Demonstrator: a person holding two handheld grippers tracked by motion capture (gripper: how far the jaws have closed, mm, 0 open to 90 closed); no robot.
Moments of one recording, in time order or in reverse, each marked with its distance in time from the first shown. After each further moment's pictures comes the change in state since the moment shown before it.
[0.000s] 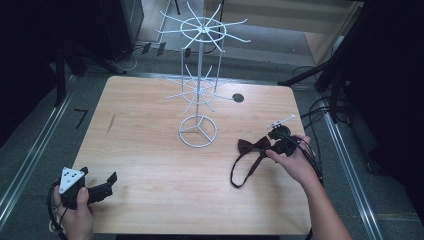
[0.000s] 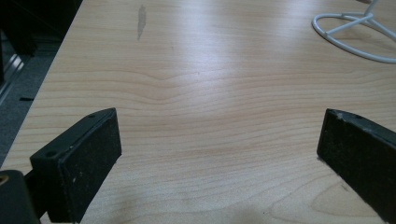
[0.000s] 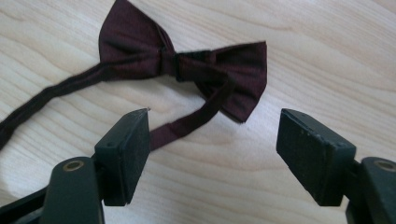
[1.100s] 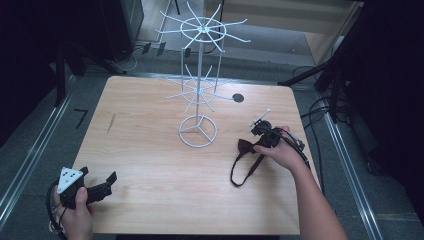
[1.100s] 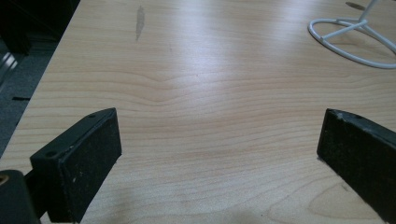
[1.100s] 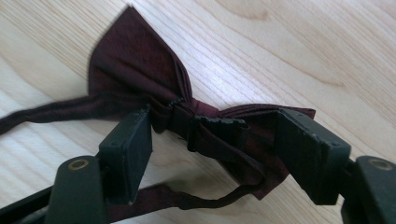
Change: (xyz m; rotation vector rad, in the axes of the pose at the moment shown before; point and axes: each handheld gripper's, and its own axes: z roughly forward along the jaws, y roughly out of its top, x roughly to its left) left arm 0.002 0.000 0.000 -0.008 -0.015 -0.017; right arm 0.011 0.037 0.049 0.116 0.010 -0.203
